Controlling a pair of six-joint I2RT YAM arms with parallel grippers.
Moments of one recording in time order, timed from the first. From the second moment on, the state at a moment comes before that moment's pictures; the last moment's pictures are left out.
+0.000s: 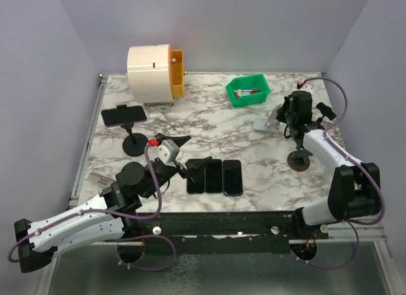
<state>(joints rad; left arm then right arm) -1.10 0.62 0.58 0.22 -0.23 -0.03 0.13 1.43 0.94 0.01 0.17 0.36</state>
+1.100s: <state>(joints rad) -1.10 0.64 0.58 0.22 -0.23 -0.04 0.06 1.42 0.88 0.02 0.29 0.44</state>
